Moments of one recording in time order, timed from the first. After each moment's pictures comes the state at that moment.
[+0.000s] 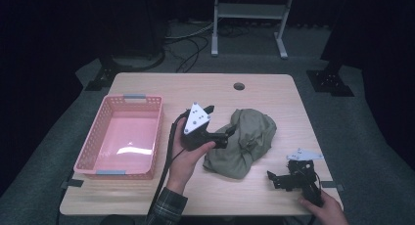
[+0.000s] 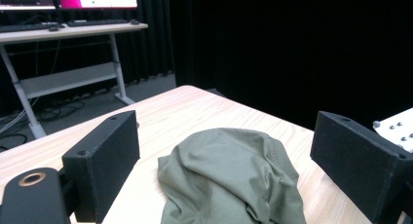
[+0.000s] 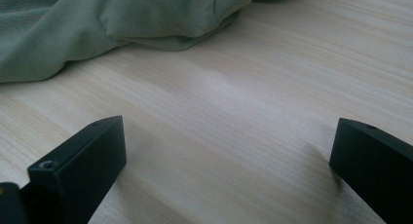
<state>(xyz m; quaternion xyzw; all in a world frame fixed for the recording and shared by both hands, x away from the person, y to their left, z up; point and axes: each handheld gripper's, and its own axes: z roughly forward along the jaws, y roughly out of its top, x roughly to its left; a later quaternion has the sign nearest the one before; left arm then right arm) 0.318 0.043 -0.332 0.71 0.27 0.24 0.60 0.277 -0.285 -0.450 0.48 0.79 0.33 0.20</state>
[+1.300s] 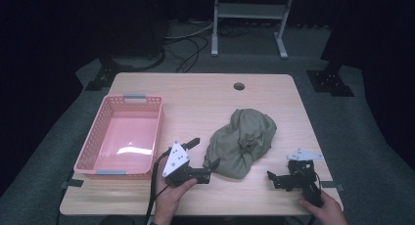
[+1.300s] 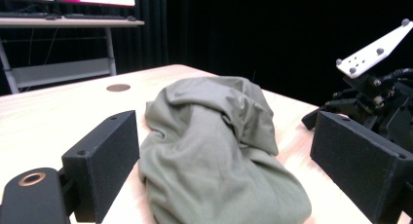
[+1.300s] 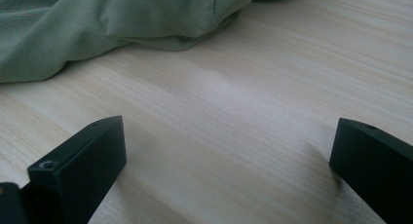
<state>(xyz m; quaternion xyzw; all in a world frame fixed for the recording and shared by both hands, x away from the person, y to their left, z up) 0.265 0.081 -0.411 0.70 0.28 0.22 0.63 0.277 -0.285 -0.450 0.48 0.79 0.33 0.20</state>
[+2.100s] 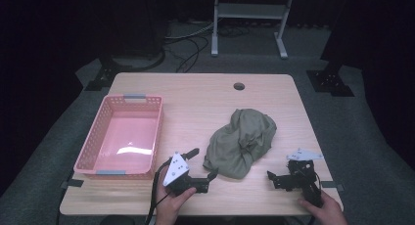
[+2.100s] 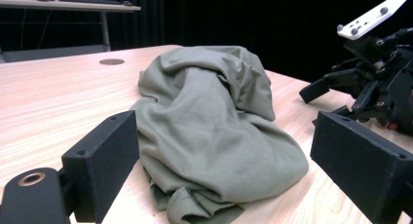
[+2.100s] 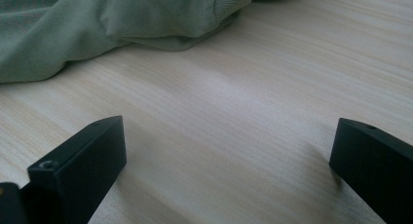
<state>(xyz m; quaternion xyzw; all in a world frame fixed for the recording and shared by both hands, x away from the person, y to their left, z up) 0.256 0.082 -0.442 0.70 0.28 0.21 0.62 0.277 -0.285 -0.450 0.48 0.79 0.33 0.20</state>
